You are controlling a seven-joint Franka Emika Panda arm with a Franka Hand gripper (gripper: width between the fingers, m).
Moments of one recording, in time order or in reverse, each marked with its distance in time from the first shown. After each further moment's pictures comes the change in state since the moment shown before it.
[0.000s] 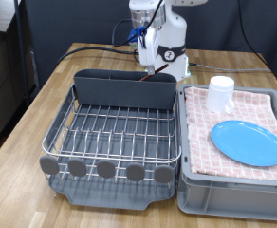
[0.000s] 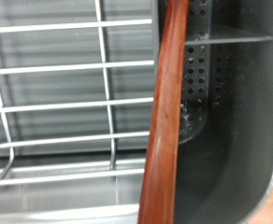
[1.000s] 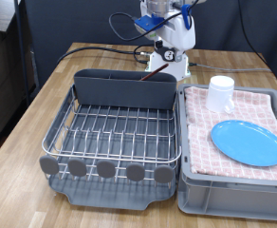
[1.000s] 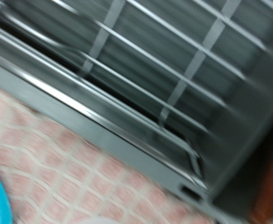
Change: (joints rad) arm 0.149 0.064 -0.005 0.154 -0.052 -0.018 -0.479
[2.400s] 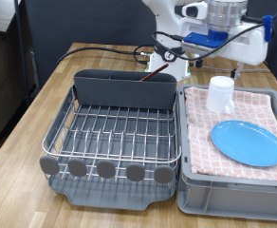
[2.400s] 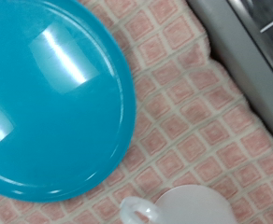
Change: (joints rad) arm 0.158 0.196 0.135 0.173 0.023 0.050 -0.094
